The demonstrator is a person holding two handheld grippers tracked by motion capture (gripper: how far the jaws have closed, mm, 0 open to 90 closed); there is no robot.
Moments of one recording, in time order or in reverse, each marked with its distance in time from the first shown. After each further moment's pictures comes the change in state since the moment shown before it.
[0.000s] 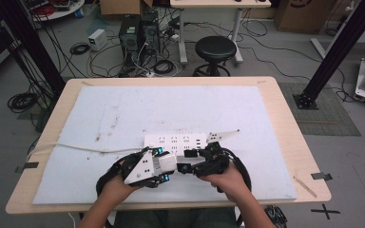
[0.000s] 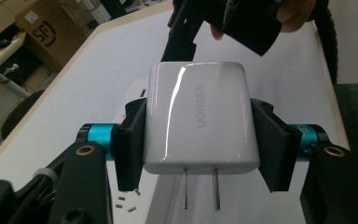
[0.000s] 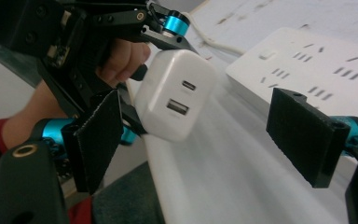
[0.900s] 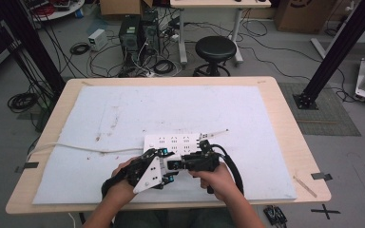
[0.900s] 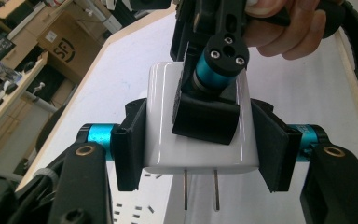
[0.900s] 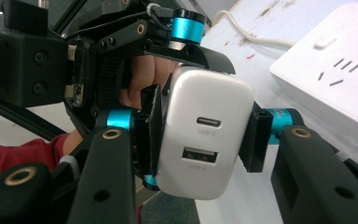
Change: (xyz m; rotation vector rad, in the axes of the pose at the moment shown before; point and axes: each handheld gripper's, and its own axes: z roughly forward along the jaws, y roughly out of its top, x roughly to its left) left arm -0.011 0.008 0.009 0.012 0.051 0.140; right arm -0.016 -0.003 0.027 -0.004 0.209 0.142
